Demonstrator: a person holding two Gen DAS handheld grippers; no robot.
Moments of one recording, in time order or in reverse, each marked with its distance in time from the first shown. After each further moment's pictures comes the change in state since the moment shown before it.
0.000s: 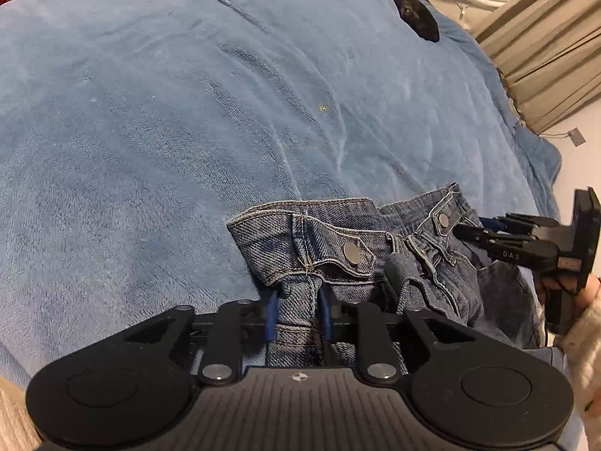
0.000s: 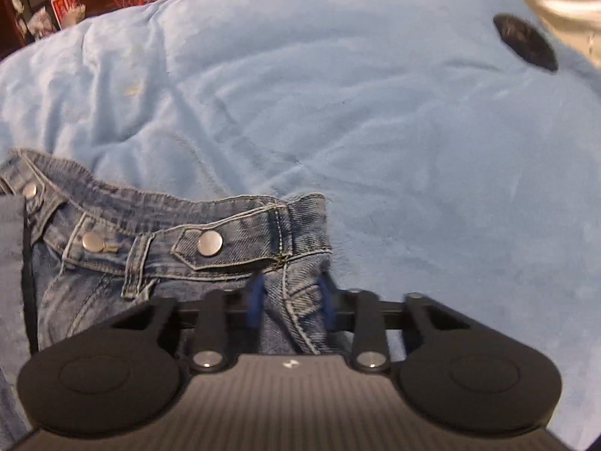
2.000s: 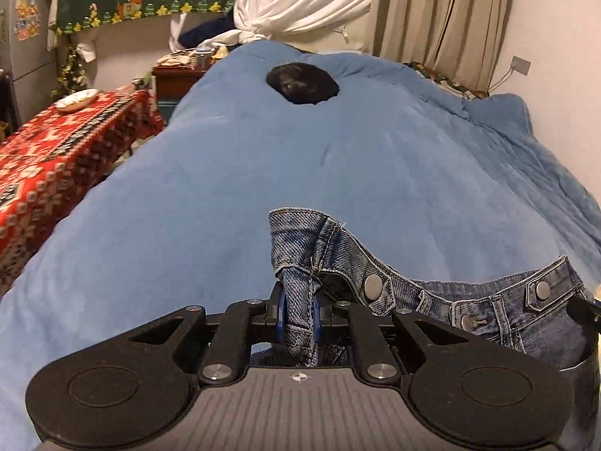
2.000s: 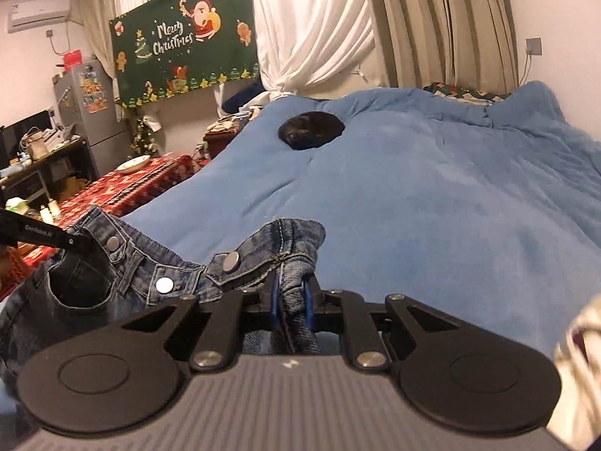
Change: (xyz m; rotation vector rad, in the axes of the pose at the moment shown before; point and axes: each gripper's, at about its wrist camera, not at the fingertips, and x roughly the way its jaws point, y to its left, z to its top) left arm 0.058 -0.202 0.164 0.547 -0.280 0.070; right arm -0.216 -0.047 -0.136 0.674 -0.586 -0.311
